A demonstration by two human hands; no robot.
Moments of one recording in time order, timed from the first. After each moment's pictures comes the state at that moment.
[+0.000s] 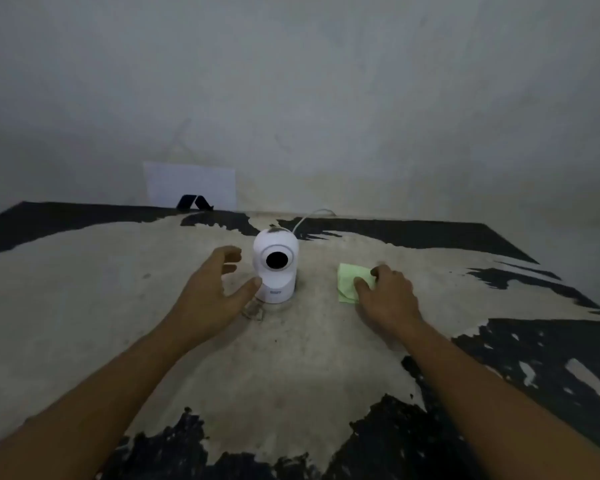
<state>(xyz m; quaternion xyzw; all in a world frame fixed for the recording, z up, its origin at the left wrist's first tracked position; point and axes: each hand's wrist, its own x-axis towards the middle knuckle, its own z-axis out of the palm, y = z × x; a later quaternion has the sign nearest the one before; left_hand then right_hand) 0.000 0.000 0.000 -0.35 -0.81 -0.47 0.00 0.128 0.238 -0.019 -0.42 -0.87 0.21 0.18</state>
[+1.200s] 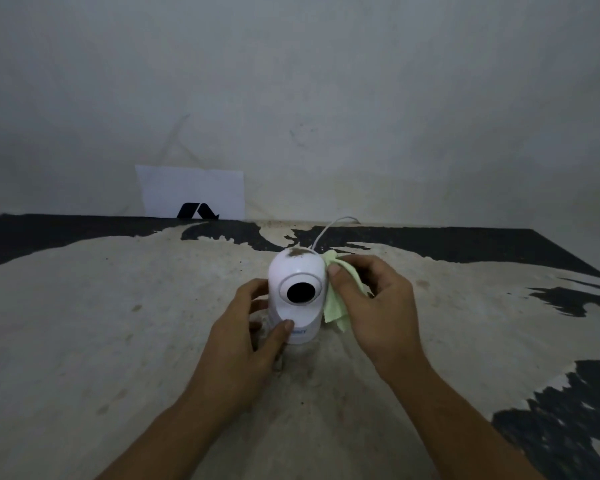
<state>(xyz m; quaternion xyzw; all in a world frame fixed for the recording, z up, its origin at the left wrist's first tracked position) -0.008 0.028 -0.022 -0.37 -0.77 -0.52 -0.02 0.071 0.172 0.004 -0.20 -0.73 0.49 0.42</state>
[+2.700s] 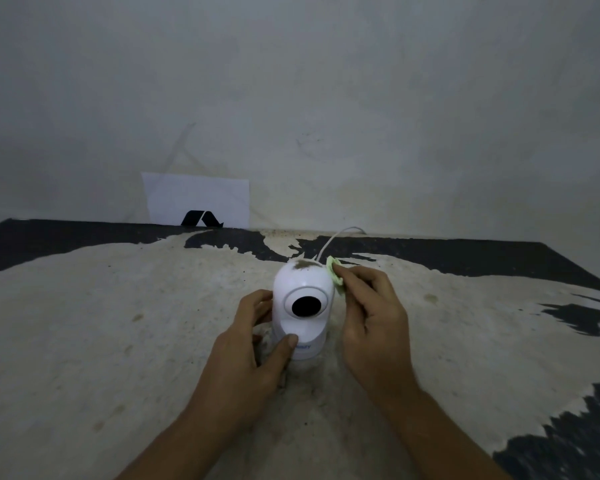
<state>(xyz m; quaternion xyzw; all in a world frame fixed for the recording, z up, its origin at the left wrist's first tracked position) -0.012 0.029 -0.029 -0.37 -0.76 -0.53 -0.01 0.059 0.177 -0.016 -0.09 -0.81 0.28 0.51</state>
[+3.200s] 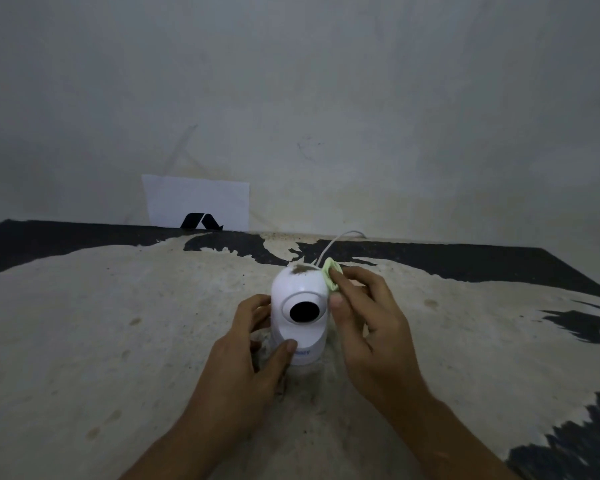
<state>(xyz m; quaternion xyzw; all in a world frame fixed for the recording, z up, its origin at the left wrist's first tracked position) -0.014 0.030 -0.030 -0.37 -0.75 -0.55 -0.02 0.067 0.176 -0.012 -0.04 -0.83 0.33 0.45</state>
